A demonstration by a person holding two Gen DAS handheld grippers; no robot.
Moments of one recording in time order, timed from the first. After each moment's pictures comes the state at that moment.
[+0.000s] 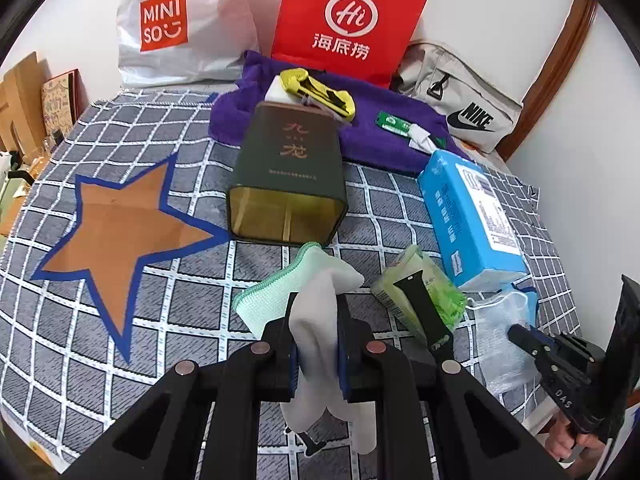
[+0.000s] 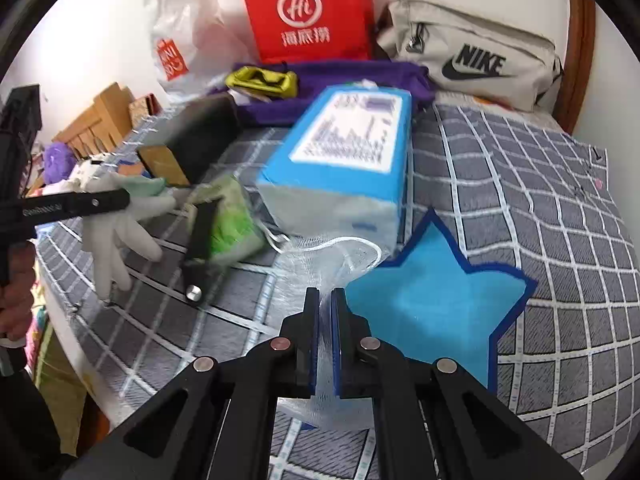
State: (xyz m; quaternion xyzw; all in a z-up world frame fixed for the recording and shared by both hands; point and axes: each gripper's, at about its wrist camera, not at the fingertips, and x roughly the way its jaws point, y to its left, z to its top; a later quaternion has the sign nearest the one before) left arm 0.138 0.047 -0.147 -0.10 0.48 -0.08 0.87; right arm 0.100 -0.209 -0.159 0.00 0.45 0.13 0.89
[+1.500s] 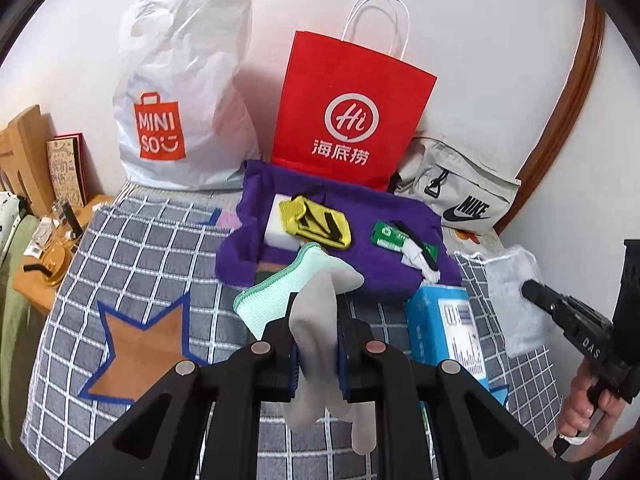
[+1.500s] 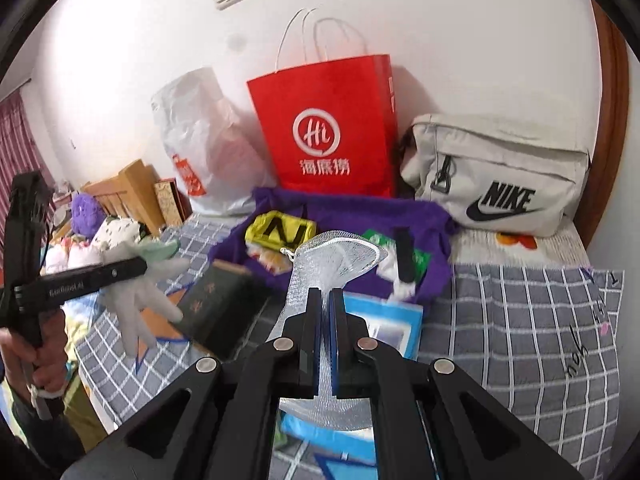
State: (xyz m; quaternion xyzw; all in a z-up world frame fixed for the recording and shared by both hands) left arm 0.213 0.060 -0.048 -0.11 0.41 -0.06 0.91; right arm 0.224 -0.210 -0.039 0.03 0.36 0.17 0.92
